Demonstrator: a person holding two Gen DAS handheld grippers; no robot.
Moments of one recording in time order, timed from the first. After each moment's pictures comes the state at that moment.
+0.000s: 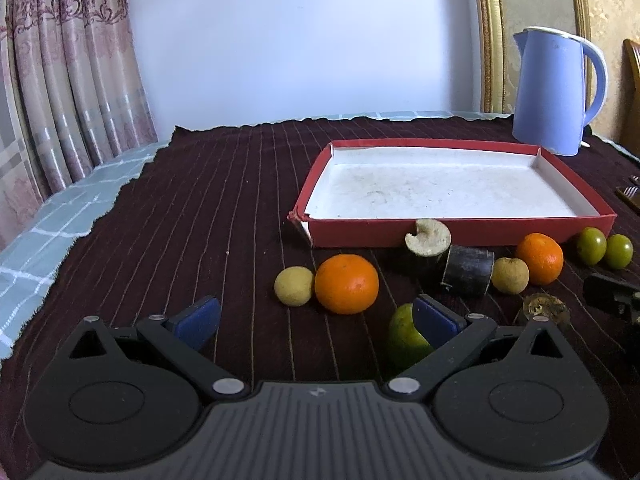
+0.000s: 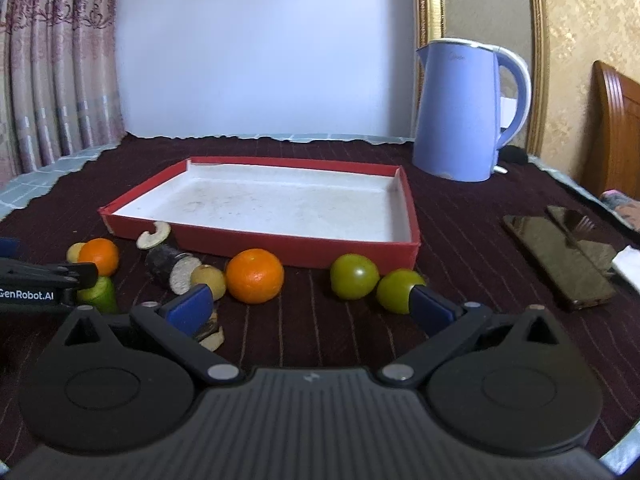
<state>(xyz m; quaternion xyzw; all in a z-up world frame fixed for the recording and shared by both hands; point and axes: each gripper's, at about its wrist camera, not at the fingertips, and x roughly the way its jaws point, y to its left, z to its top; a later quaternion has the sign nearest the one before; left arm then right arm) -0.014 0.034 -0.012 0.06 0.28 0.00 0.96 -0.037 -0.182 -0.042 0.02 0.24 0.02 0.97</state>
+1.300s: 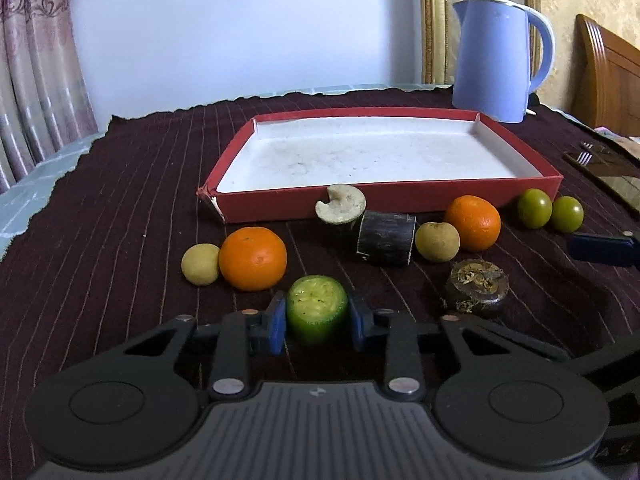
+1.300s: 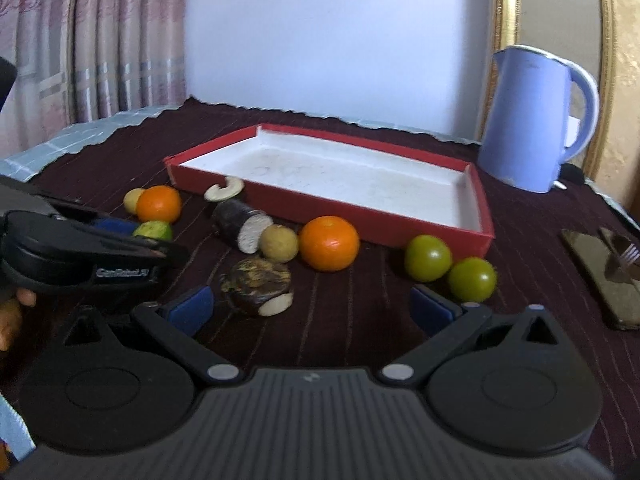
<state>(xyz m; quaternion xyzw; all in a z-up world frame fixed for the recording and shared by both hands) -0.010 0.001 -0.029 0.07 0.31 -0.08 0.94 -0.043 -0.152 -0.055 -0.04 0.25 0.11 0.96</state>
